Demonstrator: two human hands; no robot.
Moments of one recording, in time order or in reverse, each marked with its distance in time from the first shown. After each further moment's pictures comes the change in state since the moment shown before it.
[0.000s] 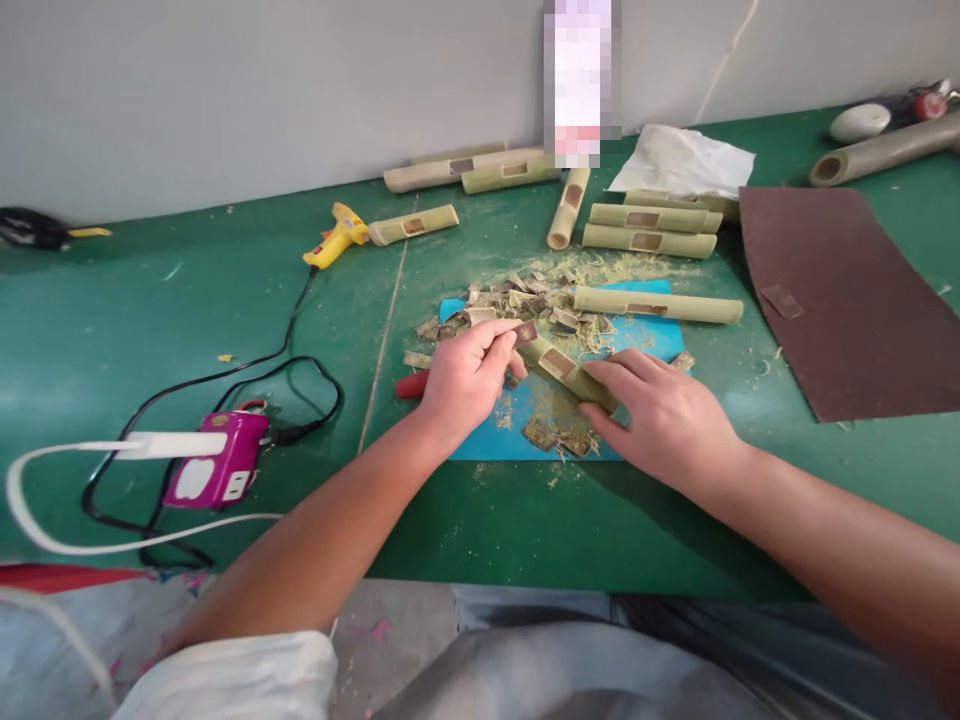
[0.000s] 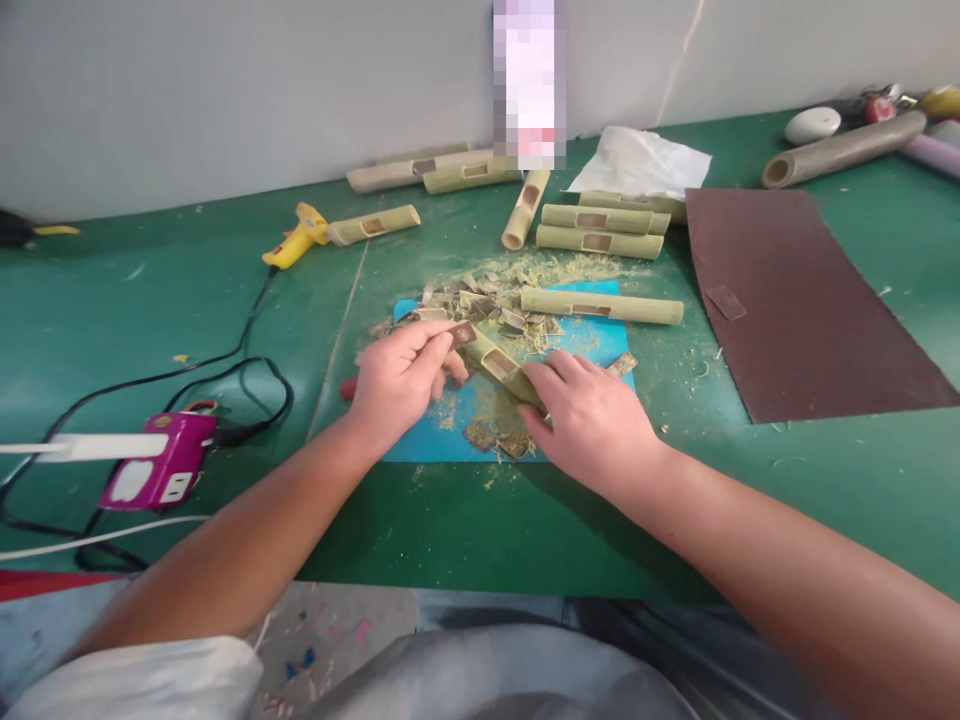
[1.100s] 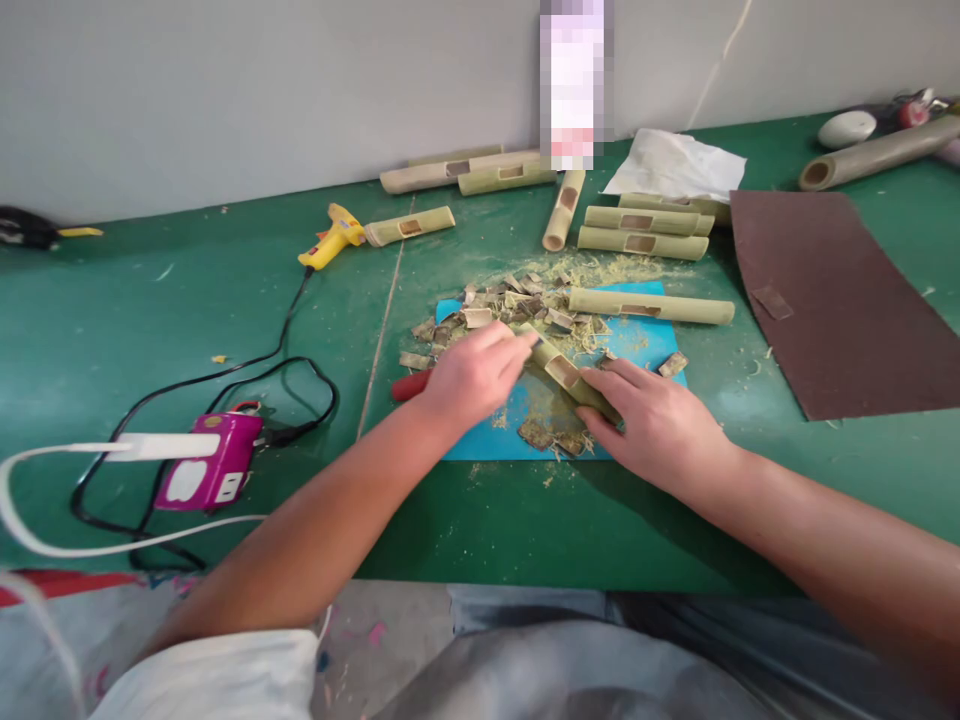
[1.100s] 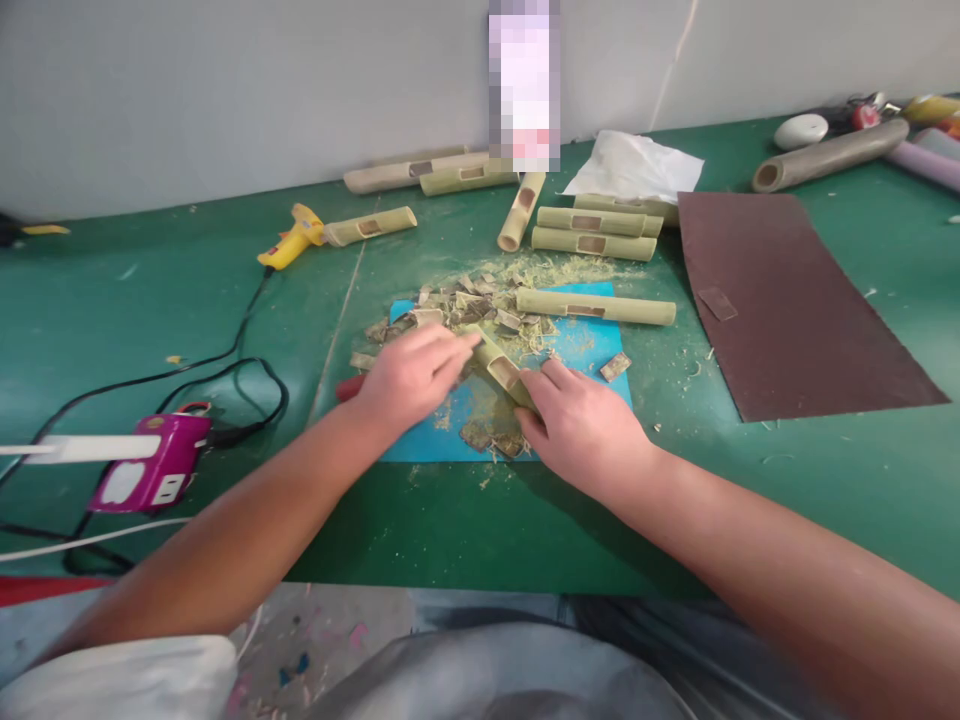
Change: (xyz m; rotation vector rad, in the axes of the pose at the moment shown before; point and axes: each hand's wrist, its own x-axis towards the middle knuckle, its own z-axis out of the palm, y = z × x) left_hand 0.009 -0.012 0.003 0.417 -0.018 0.546; right_hand -0.005 -0.003 0.002 0.032 -0.063 0.048
